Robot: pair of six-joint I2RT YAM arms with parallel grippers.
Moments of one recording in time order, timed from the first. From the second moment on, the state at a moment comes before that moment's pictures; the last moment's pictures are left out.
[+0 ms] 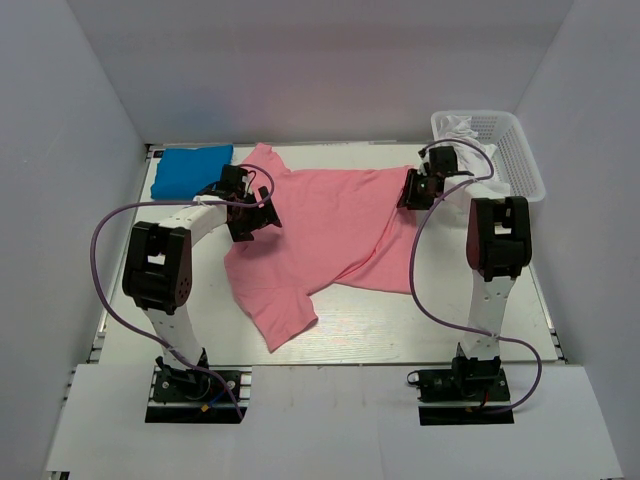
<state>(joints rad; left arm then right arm) -0.22 1.84 1.24 -0.43 0.17 -0.57 0.10 2.13 1.52 -0.33 -0.28 0.22</state>
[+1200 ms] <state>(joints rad) -0.21 1.88 1.24 -0.44 0.11 -0.59 0.05 2.07 1.52 -0.49 -0.09 0.24</state>
